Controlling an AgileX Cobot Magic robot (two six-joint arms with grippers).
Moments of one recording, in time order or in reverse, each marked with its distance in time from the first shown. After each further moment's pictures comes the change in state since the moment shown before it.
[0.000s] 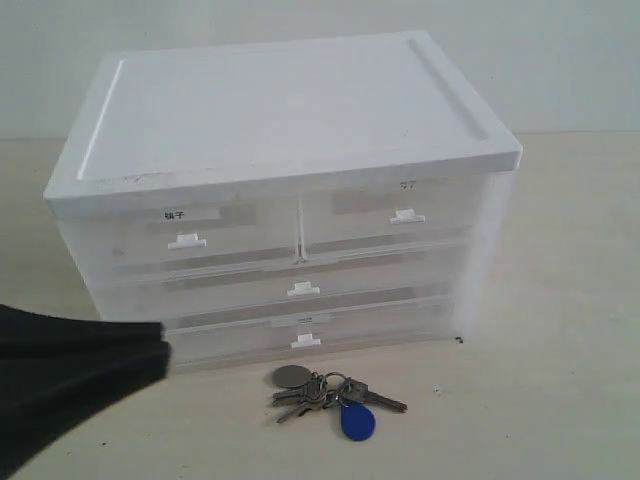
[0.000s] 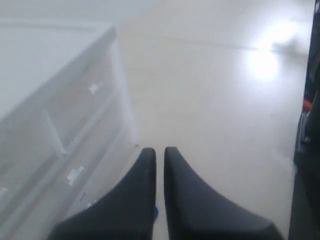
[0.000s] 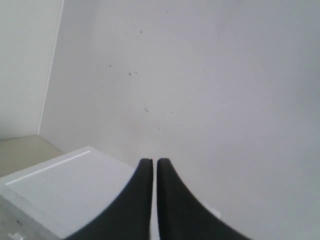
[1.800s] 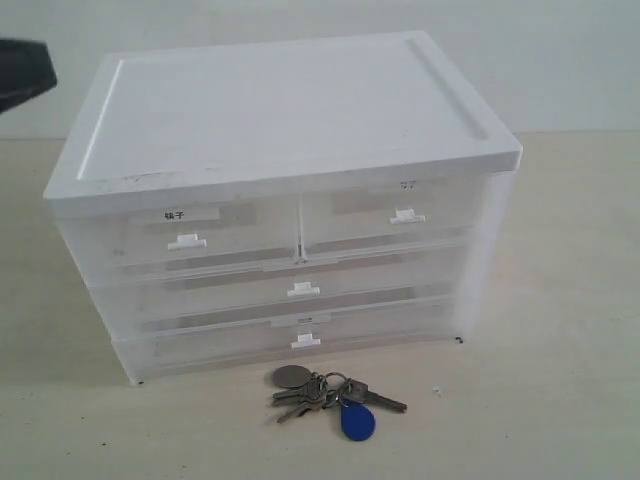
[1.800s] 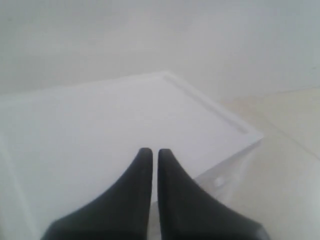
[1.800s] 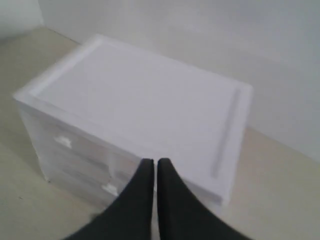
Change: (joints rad) left arm 0.241 0.108 -0.298 0.139 0.244 -0.375; right arm 0.168 0.240 -0.318 0.471 0.475 -0.193
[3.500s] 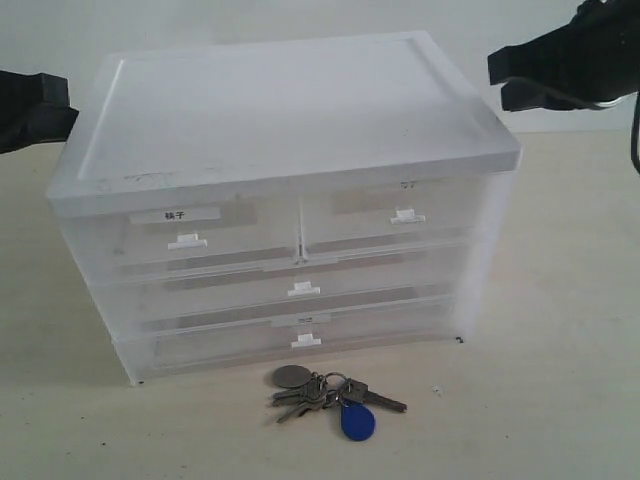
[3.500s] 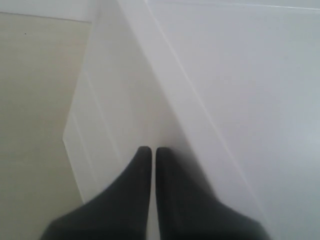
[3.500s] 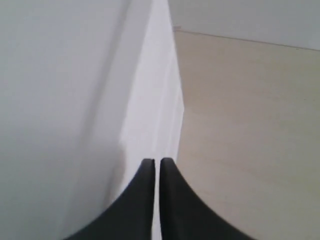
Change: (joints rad) left arm 0.969 0.732 -0.268 -2.285 0.211 2.350; right arm -1.231 0.662 0.000 1.475 -0.518 -1.317
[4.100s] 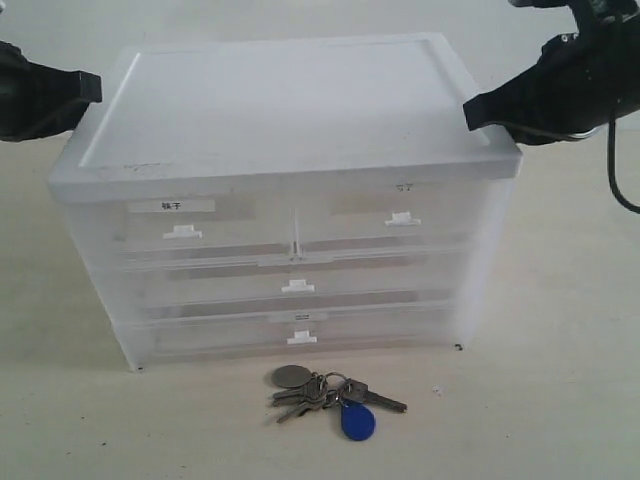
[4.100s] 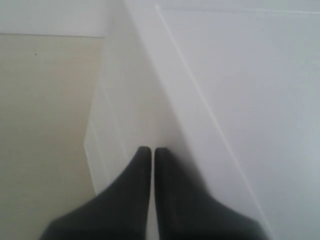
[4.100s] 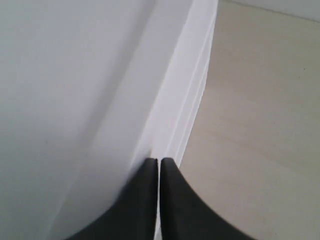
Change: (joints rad) left arm -0.081 0.066 -0.071 0.024 -0.113 0.002; right arm 0.067 0.047 -0.001 -0.074 0.045 -0.004
